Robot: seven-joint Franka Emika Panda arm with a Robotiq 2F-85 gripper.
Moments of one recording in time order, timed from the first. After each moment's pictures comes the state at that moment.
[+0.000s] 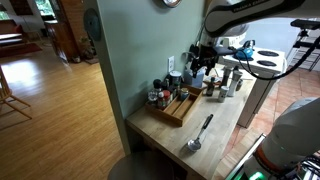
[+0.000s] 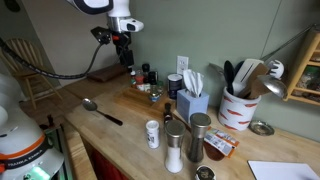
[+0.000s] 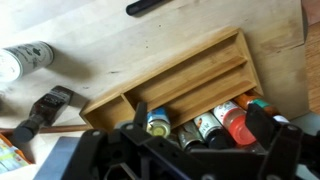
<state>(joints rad) -0.04 -0.47 -0.05 -2.42 0.08 1.98 0.01</state>
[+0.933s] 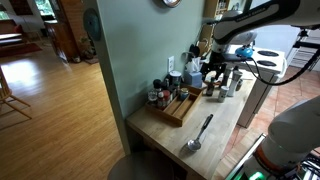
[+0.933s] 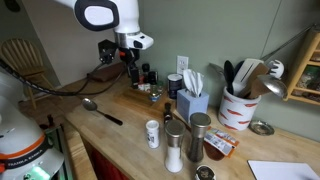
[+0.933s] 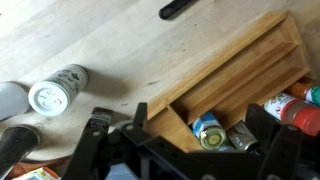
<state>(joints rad) -0.13 -0.44 -0.14 -2.49 0.08 2.07 -0.01</state>
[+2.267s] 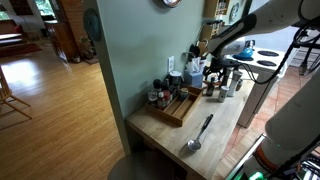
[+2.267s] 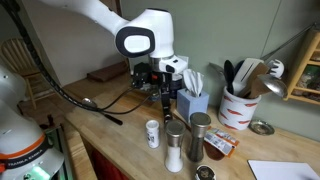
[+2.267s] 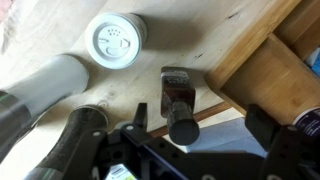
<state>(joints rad) -0.24 -0.06 -0.21 -2.32 -0.01 2.32 0.11</state>
